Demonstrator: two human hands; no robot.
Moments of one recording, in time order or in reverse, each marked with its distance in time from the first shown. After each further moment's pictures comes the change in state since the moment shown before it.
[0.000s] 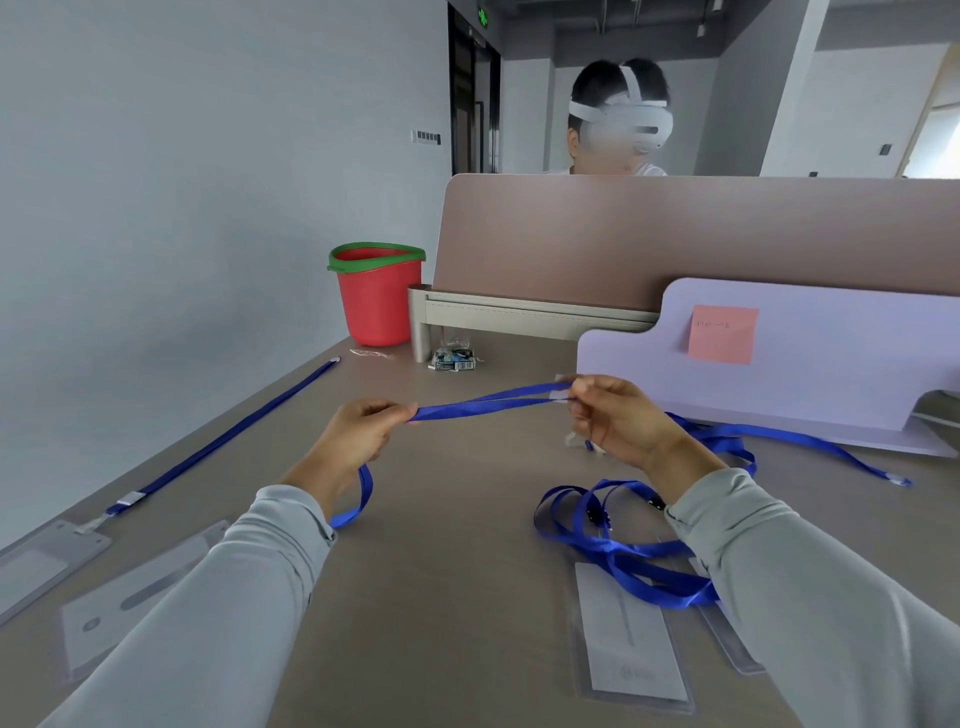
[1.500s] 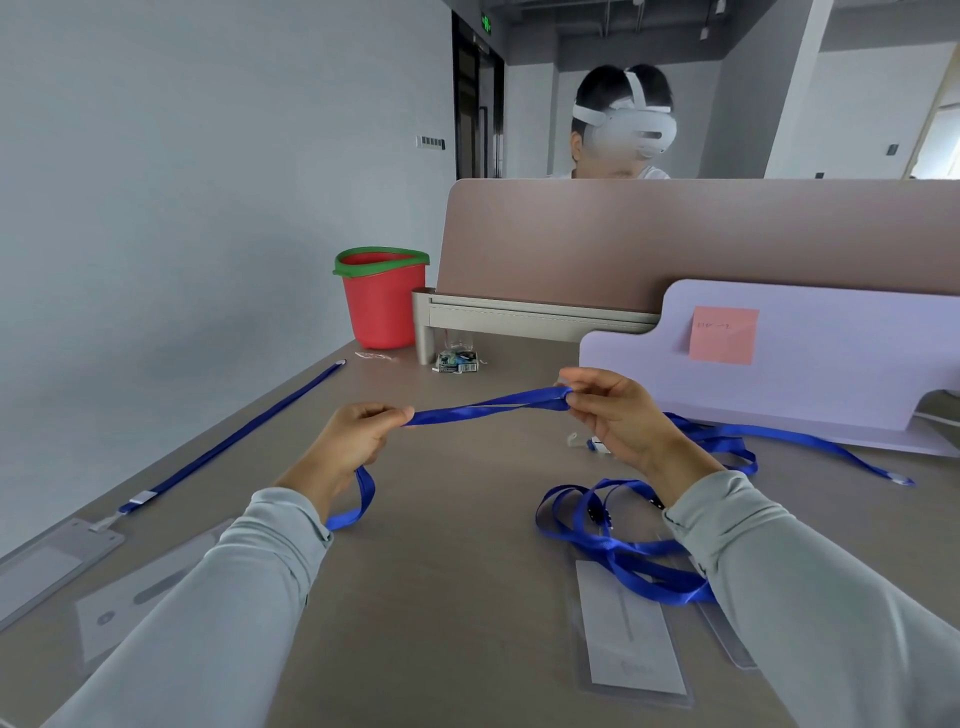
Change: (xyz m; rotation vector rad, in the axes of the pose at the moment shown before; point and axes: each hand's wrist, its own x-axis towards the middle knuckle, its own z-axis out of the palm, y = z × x) left_hand -0.007 0.001 -0.007 0.008 -0.011 -0.021; right_hand -0.003 -0.001 0.009 -0.086 0.175 -0.090
